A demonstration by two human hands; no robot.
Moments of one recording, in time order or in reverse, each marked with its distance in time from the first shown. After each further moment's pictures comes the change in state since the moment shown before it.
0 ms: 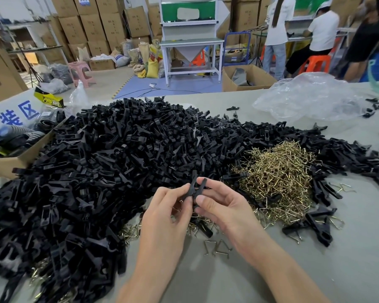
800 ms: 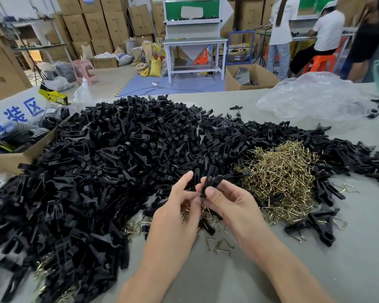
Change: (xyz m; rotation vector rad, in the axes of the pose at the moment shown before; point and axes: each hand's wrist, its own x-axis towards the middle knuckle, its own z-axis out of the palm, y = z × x) left_hand -0.005 0.000 0.003 0.040 -0.105 0.041; right_hand 0.002 0.000 -0.003 -0.073 0.034 -0.060
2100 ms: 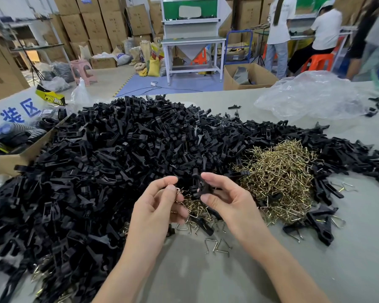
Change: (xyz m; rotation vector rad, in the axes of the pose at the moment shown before) left_hand 0.016 -0.004 -0.022 -0.728 0.017 -0.430; right_hand 0.000 -0.002 -0.004 -0.337 0.052 -0.081
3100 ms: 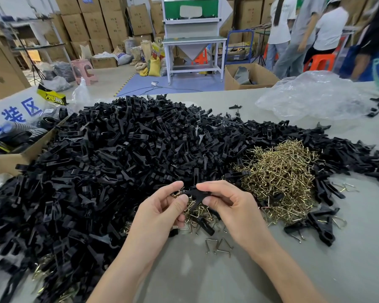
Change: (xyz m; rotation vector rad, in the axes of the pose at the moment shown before) left_hand 0.004 -0.012 -0.009 0.048 -0.123 -0.062; right_hand -0.002 0.004 -0.003 -0.186 -0.029 -0.181
